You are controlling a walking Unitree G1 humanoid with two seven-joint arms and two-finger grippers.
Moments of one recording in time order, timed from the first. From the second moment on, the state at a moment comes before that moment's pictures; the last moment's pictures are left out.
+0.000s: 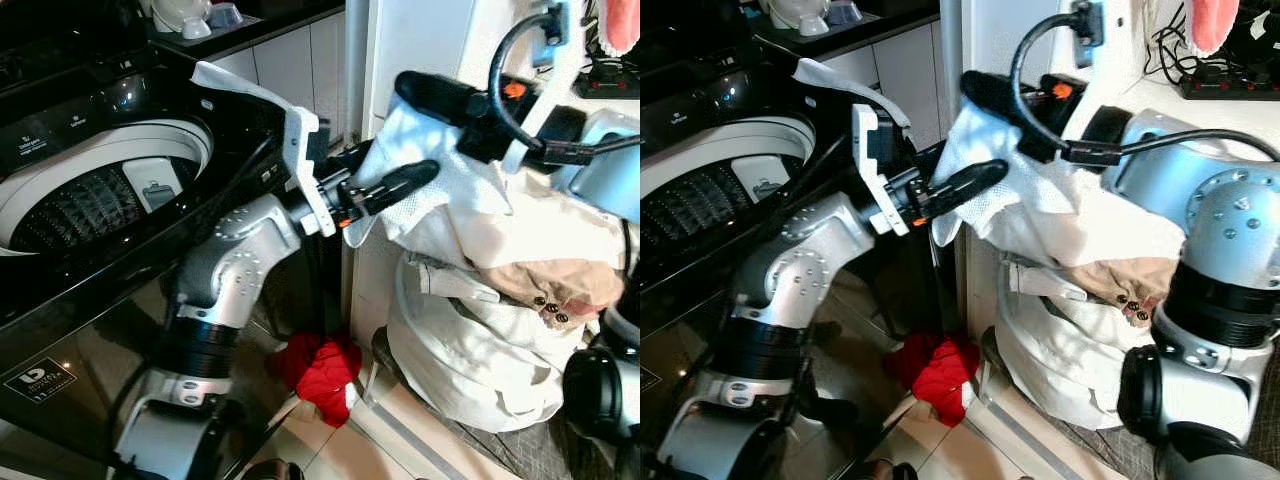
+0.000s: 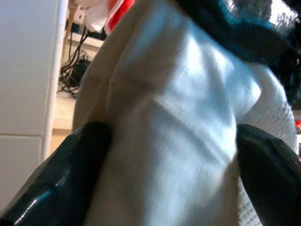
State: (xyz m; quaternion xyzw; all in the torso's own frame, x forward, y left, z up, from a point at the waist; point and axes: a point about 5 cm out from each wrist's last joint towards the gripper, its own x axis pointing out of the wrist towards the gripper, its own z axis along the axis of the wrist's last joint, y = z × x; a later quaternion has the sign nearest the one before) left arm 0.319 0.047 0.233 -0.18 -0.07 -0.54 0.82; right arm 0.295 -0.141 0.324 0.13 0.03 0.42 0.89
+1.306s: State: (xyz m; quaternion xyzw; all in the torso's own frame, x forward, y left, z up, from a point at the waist) left arm 0.332 0.052 0.240 -0.21 -0.10 -0.51 0.83; right arm 0.292 -0.133 0.321 0.14 0.03 0.43 0.89
